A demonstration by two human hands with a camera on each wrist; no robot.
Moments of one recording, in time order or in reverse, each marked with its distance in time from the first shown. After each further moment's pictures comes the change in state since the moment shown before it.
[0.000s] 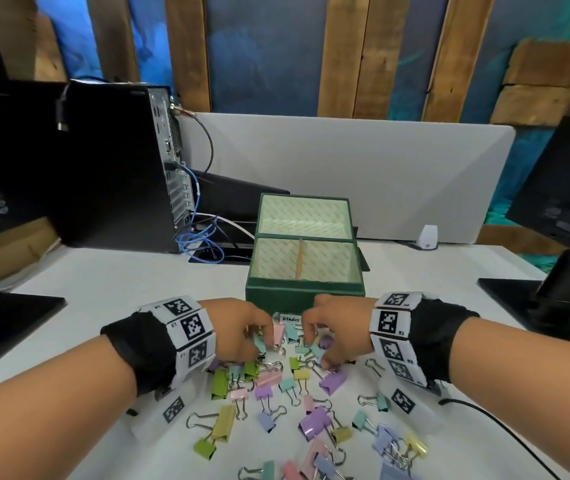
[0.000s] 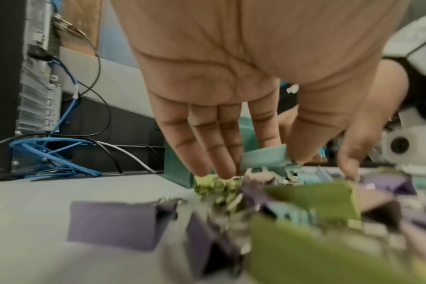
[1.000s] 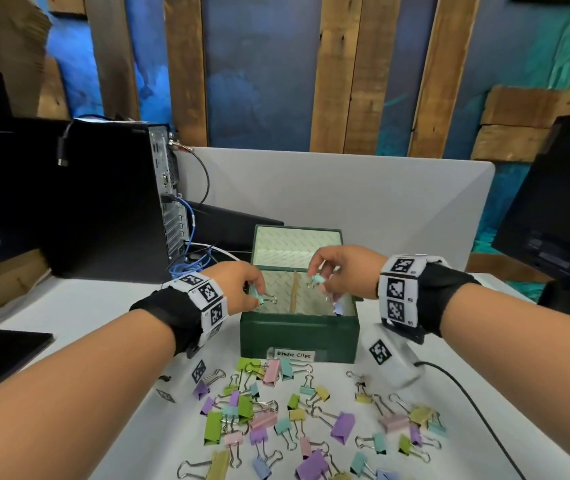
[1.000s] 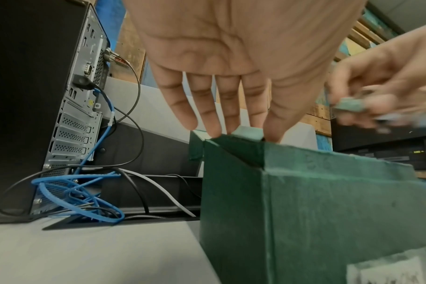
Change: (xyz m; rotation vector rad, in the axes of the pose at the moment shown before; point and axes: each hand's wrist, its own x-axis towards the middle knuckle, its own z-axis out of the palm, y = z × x) left_hand 0.050 -0.018 -0.059 -0.008 0.397 -0.039; right_hand 0.015 0.045 -0.074 0.520 0.418 0.070
